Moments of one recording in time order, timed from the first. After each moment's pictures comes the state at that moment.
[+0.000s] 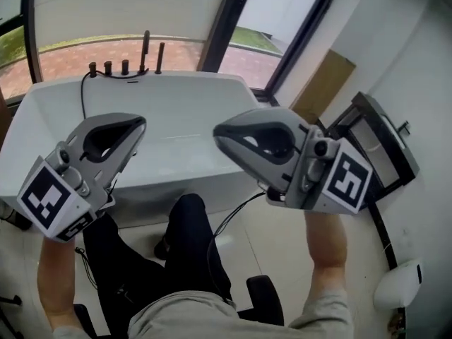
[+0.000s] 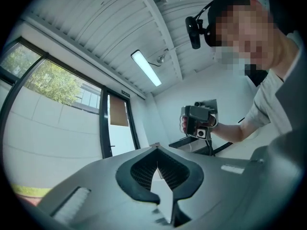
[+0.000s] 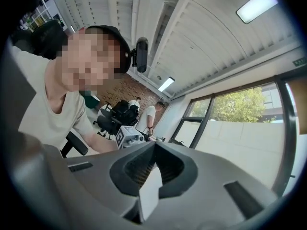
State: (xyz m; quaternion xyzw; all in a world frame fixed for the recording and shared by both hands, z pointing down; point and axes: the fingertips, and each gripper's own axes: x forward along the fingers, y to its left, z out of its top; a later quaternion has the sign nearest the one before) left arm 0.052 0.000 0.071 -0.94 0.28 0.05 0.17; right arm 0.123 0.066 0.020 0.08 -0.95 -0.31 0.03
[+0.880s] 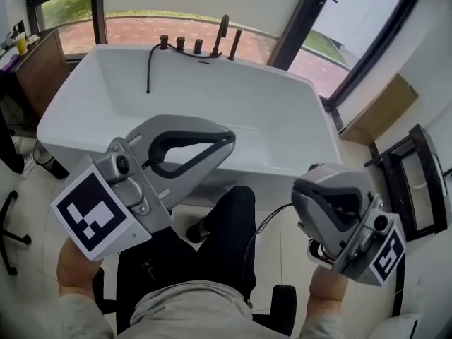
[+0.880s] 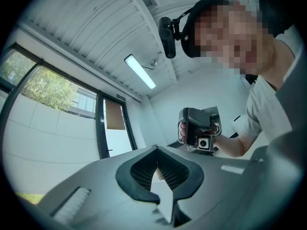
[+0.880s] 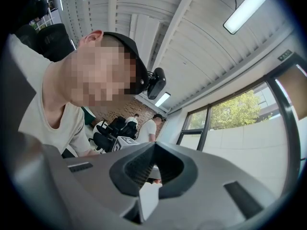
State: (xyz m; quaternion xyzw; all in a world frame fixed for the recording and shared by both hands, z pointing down) left arm 0.062 0.061 0.082 -0.94 0.28 0.05 0.20; right arm 0.112 0.133 0.038 0.07 -0.96 -0.27 -0.09
